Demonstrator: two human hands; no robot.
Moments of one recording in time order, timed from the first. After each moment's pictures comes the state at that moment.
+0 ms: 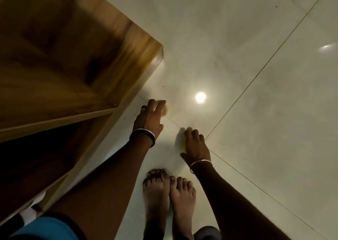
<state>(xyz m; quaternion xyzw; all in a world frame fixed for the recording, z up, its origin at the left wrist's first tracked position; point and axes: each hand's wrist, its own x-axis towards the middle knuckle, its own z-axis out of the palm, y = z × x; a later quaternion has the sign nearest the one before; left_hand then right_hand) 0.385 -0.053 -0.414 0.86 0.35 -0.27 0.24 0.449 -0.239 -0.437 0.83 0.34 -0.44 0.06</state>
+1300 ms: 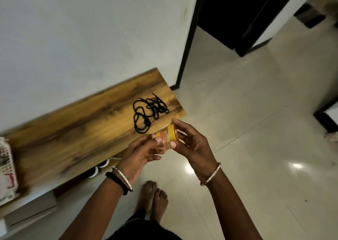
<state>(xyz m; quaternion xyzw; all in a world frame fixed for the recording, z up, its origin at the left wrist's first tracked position) 0.292 -0.094 0.255 0.34 0.52 0.22 0.75 0.466 -0.150 0.251 0.57 0.31 -0.56 -0.52</state>
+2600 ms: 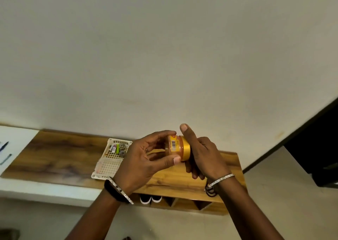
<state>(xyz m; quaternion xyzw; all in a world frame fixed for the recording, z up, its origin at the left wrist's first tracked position) -0.006 -0.160 0.531 0.50 0.50 0.52 0.47 0.165 -0.105 0.560 0.53 0.64 -0.50 -0.24</state>
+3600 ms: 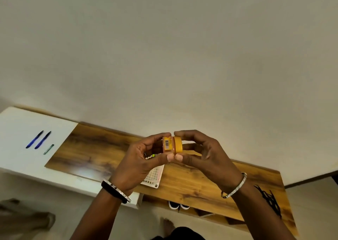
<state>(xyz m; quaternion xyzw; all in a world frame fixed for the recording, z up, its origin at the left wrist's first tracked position) -0.235 -0.154 0.506 0.42 0.54 0.53 0.50 -0.043 -0.064 0.521 0.32 0.70 -0.59 -0.23</state>
